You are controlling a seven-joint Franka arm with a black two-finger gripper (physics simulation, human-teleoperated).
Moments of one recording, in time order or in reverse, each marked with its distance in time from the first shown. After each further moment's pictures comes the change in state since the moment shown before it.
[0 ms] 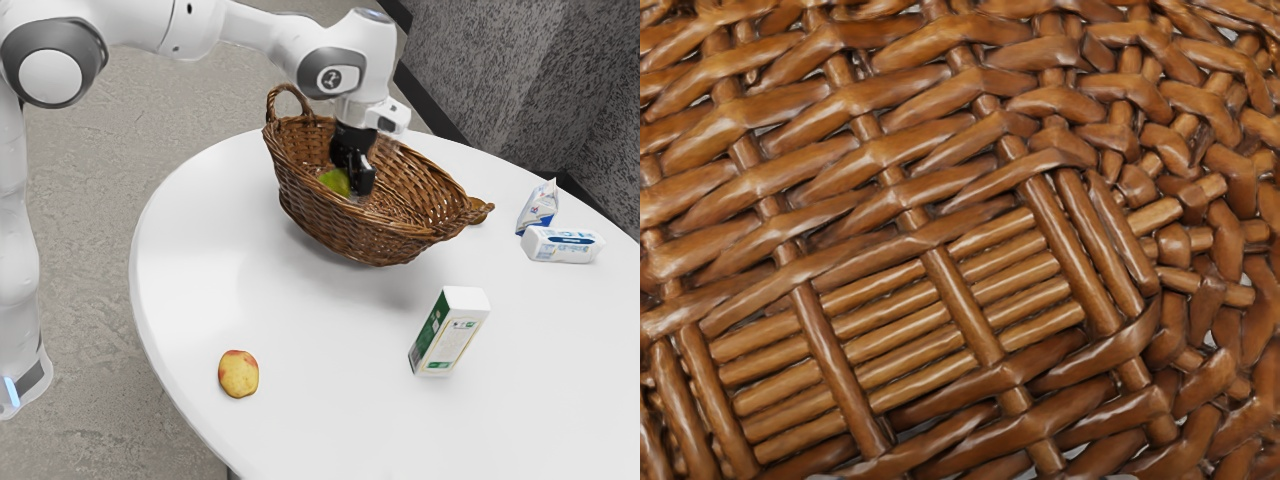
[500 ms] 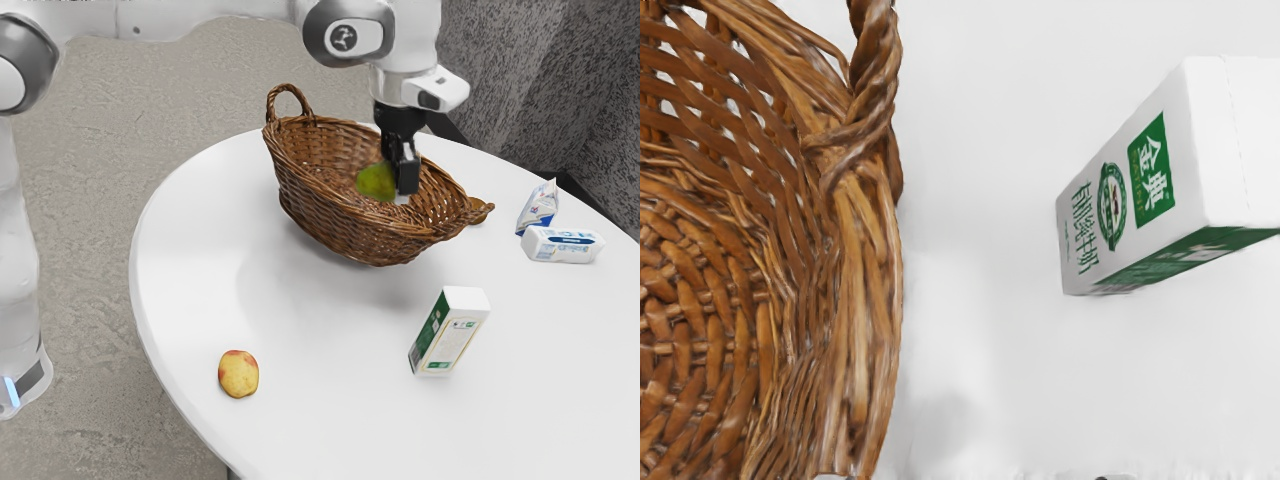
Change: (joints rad) arm -0.035 -0.093 -0.272 0.173 -0.047 -0.145 -0.024
